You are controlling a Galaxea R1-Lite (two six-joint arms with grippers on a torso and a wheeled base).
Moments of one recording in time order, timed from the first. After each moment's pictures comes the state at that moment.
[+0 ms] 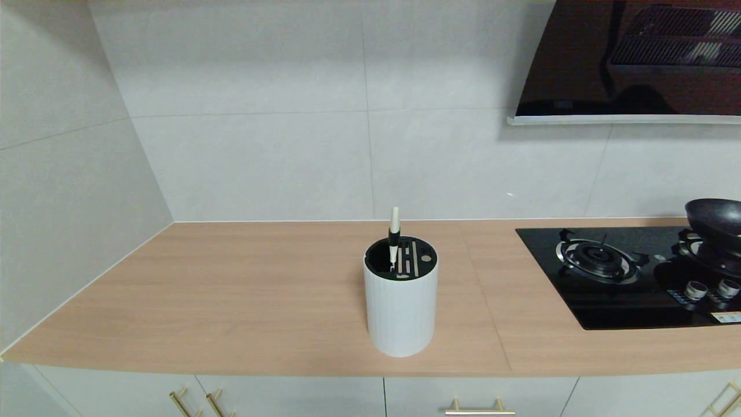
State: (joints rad) left arm -0.02 0.03 -0.11 -0.04 0.18 0.01; right arm 0.00 0.01 -0.15 -0.01 -0.21 0.00
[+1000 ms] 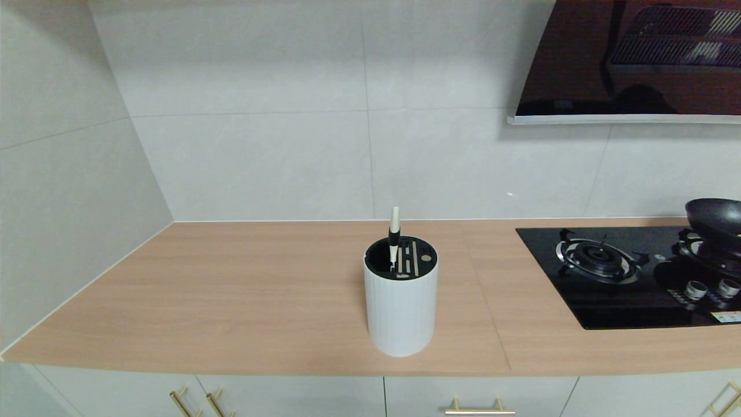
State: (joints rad) left arm 0.00 0.00 0.00 0.00 0.00 0.00; right arm 0.00 0.00 0.00 -0.01 0.00 -0.04
